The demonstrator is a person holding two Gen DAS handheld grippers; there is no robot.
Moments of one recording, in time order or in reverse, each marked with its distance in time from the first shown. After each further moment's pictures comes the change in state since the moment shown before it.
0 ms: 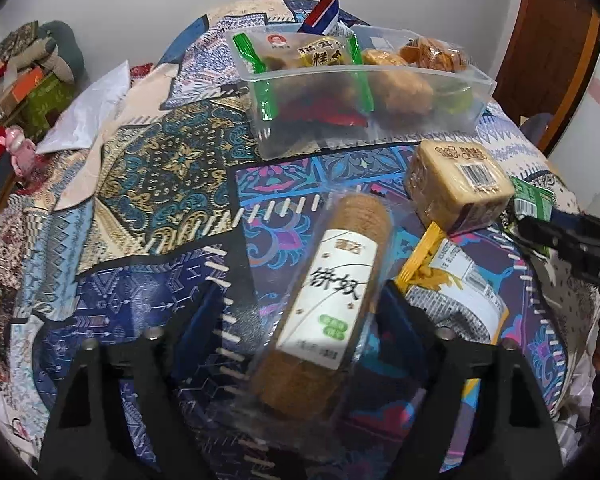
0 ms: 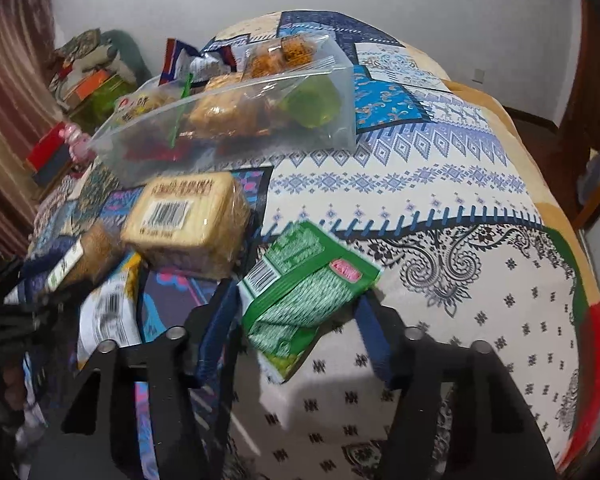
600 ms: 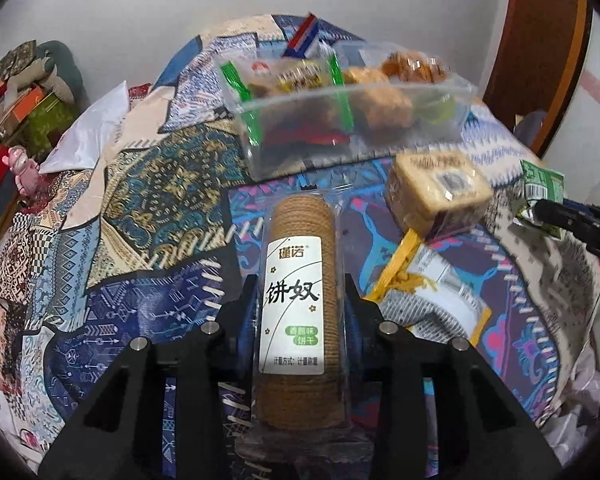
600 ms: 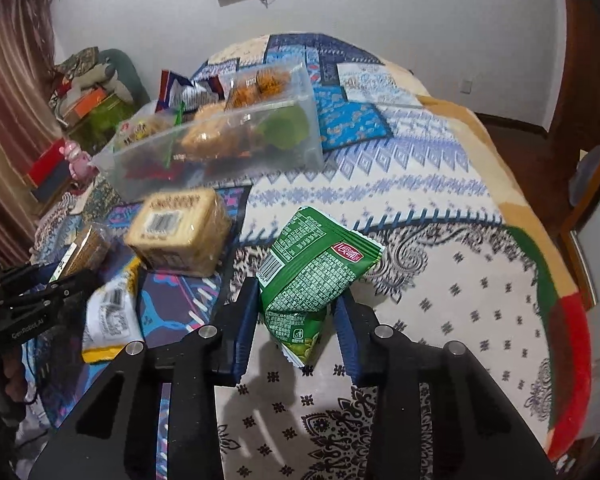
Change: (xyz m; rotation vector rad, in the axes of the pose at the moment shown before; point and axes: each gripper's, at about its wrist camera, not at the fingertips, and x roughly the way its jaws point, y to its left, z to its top) left arm -0.021 -0.011 0.002 0.033 -0.069 0.016; right arm -0.029 -0.017 -0.003 0.033 -0.083 -0.013
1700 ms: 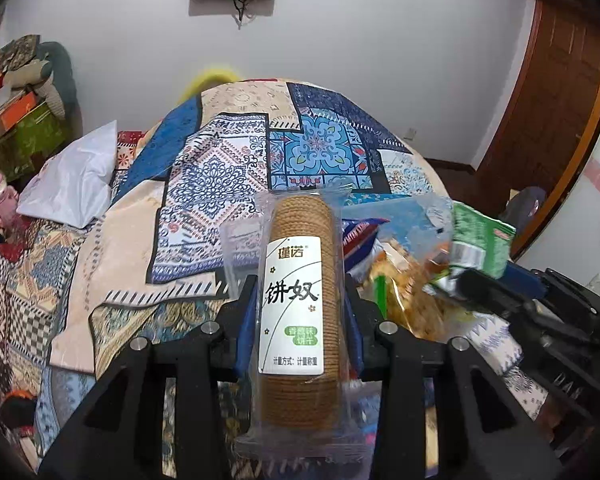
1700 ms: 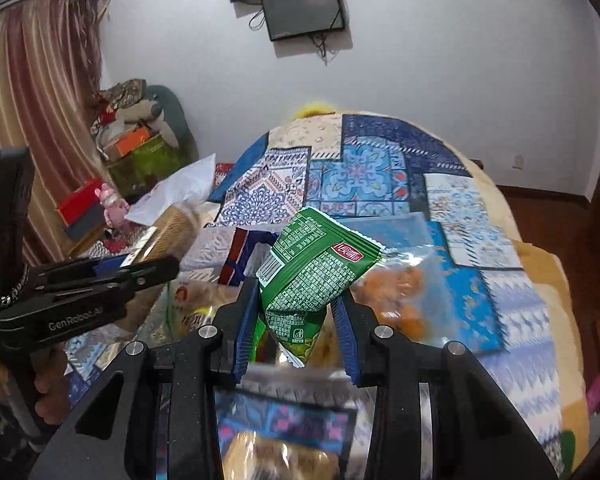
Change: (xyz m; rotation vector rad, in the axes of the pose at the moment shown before) left arm 0.036 0.046 0.173 -0.095 -0.131 -0.078; right arm 0.056 0.081 0.140 -0.114 -0.178 0.130
